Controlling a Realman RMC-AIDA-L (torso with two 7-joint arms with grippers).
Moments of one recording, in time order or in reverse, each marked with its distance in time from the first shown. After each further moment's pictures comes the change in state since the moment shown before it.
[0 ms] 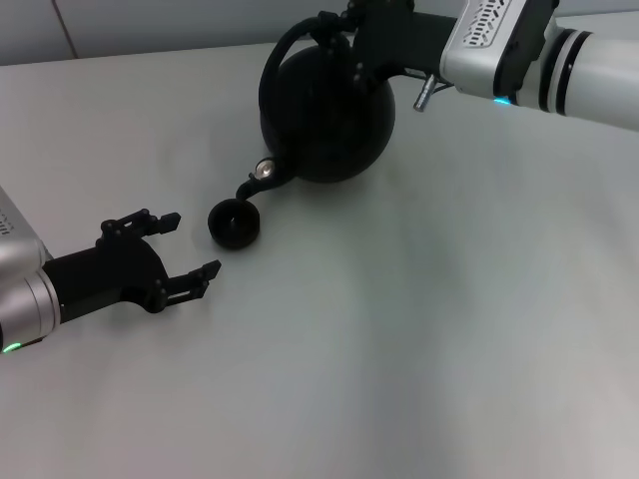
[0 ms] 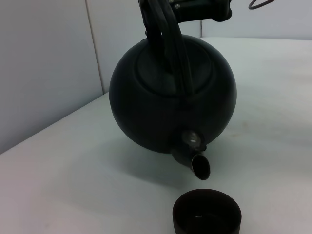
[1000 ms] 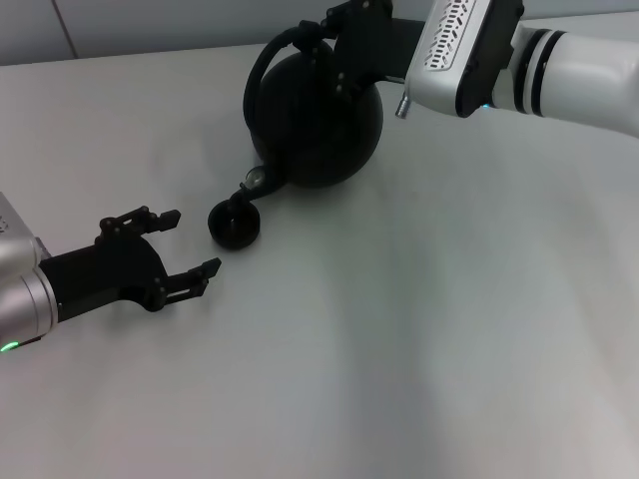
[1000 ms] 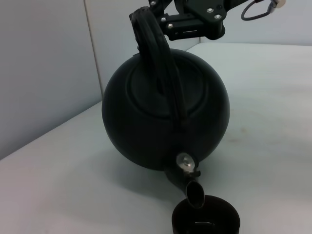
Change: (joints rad) left arm 0.005 0.000 -0.009 0.011 0.000 0.017 0.000; right arm -0.033 0.000 -0.204 -0.097 0.055 0.123 0.004
